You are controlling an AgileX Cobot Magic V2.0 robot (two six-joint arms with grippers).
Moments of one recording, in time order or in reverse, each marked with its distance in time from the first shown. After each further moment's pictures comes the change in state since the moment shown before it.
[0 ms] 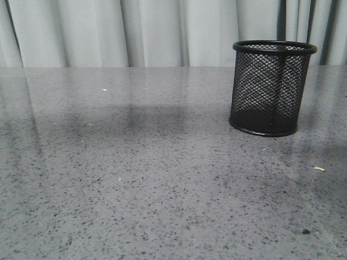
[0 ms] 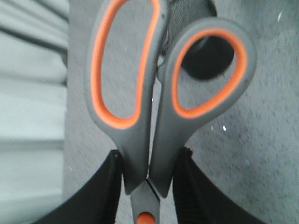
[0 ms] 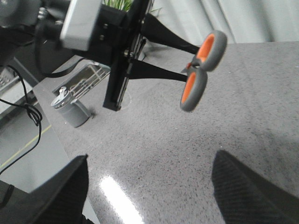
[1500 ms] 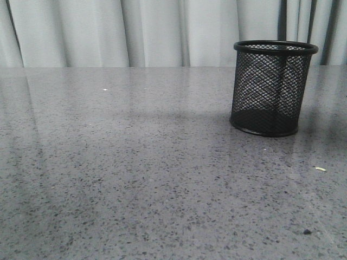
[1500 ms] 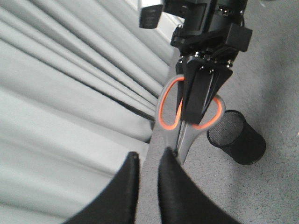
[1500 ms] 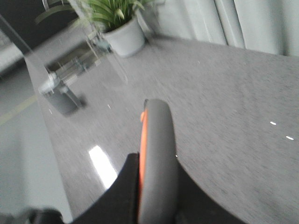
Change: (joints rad) left arm -0.067 -0.450 -0.058 0.039 -0.014 -0.374; right arm -0.033 0.354 -0.460 -0.206 0.210 0.072
